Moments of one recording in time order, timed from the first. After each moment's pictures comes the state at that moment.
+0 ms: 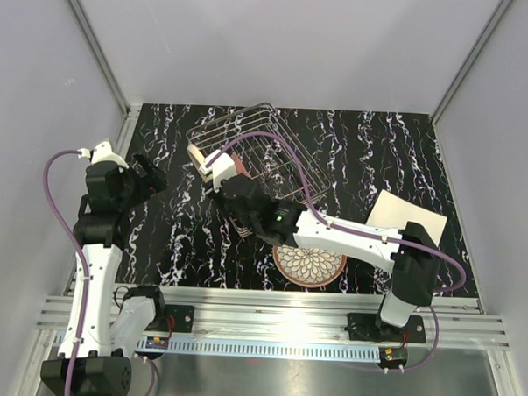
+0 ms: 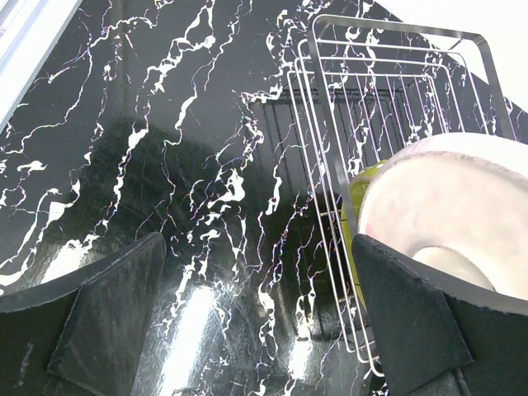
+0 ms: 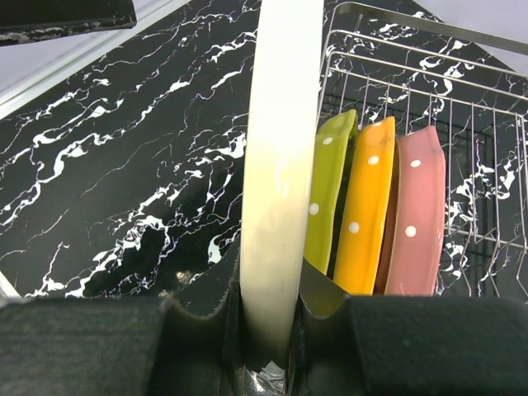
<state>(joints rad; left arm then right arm) 0.11 0.81 0.89 -0.55 0.03 -0.45 1.16 1.71 1.43 -0.06 0.40 0.07</state>
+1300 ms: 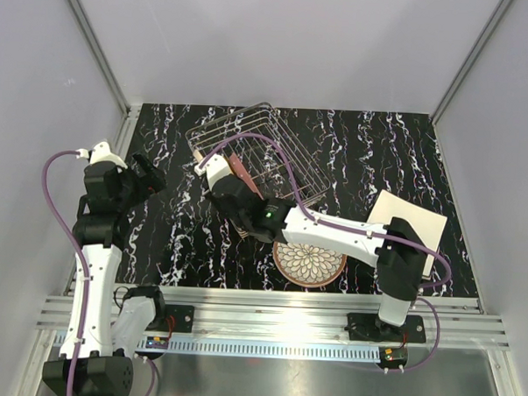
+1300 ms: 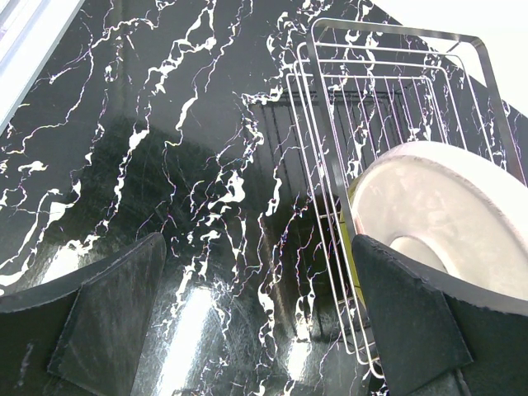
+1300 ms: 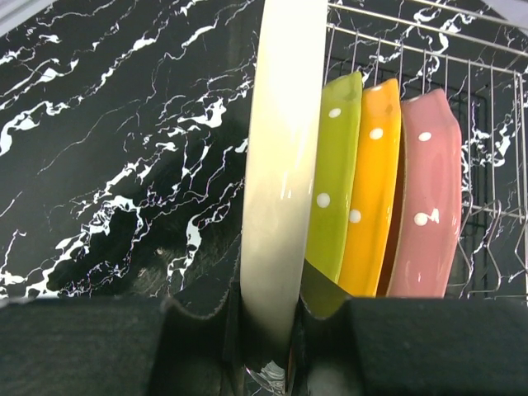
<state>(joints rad) 0.13 0.80 0.89 -0.55 0.05 -0.45 1.16 1.80 1.50 -0.16 0.44 0.08</state>
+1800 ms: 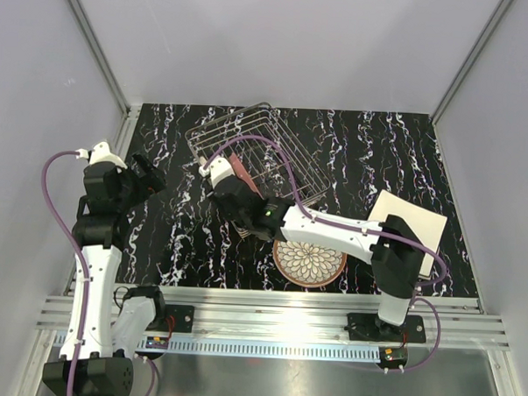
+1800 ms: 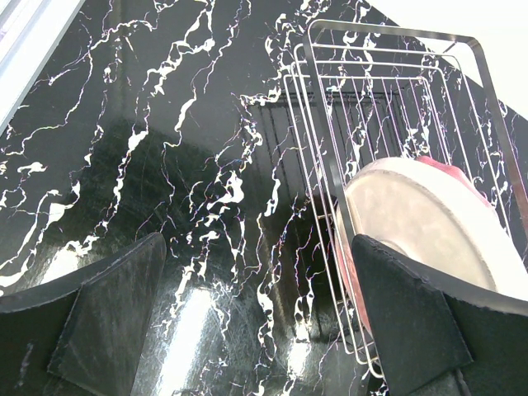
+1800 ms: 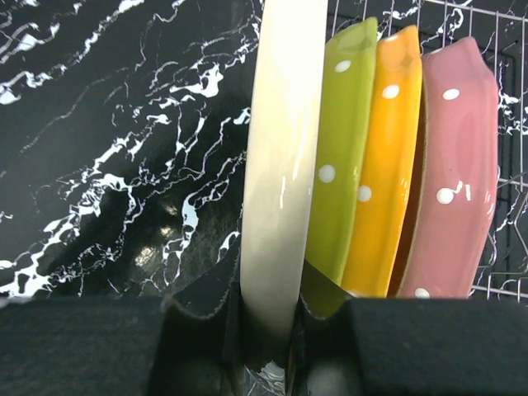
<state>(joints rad) 0.13 0.80 0.89 -0.55 0.05 -0.45 1.13 1.82 1.47 -0.19 0.40 0.14</state>
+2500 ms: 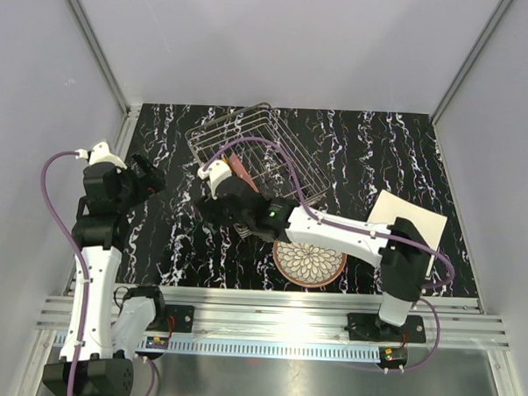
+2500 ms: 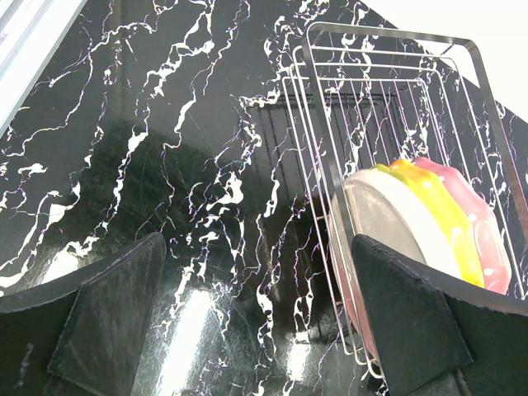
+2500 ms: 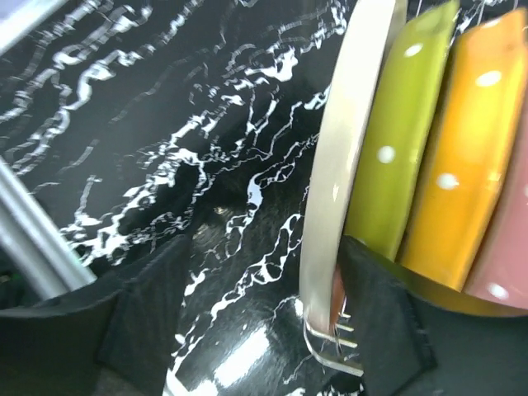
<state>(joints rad) 0.13 0.79 0.89 -0.55 0.05 -0.45 1.14 1.80 1.47 -0.22 0.25 0.20</state>
